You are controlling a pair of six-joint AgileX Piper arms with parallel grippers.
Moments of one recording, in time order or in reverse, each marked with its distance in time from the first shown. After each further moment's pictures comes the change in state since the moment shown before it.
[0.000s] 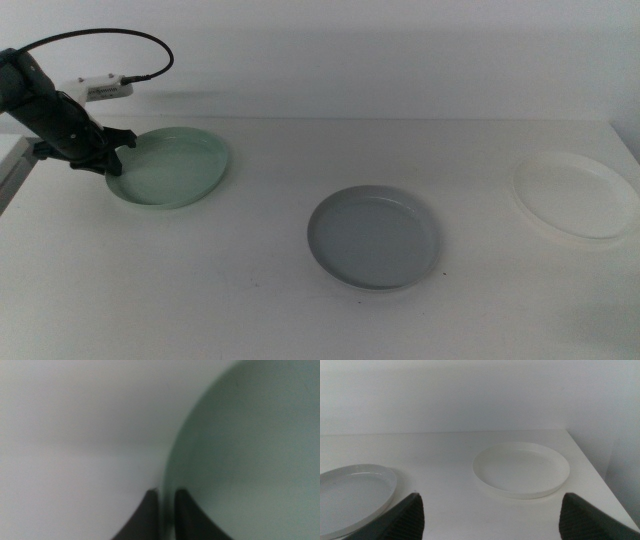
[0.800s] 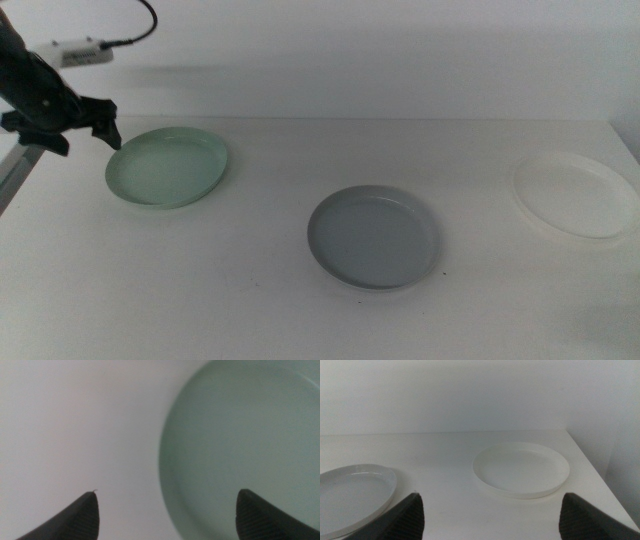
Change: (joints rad) left arm 0.000 -0.148 0.007 0.082 0.124 -0.085; right arm 0.000 0.000 0.000 0.000 0.000 0.000
